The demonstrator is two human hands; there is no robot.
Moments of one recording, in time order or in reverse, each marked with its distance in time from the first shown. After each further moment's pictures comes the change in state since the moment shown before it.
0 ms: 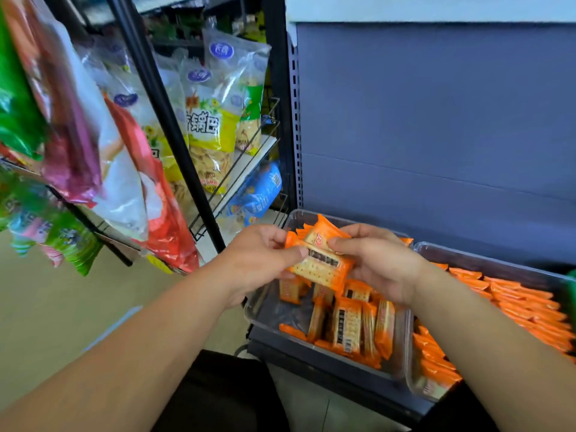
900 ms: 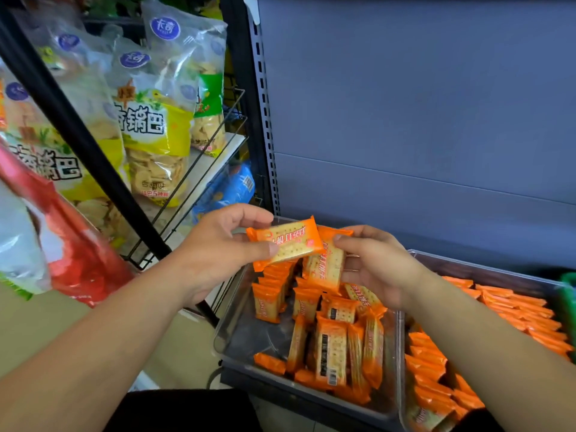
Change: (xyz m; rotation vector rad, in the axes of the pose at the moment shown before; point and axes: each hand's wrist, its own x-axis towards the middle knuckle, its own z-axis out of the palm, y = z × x) left_hand 0.064 0.003 -0.017 -0.035 0.062 0.152; right_hand 0.049 0.007 -0.044 0.071 0.133 -0.012
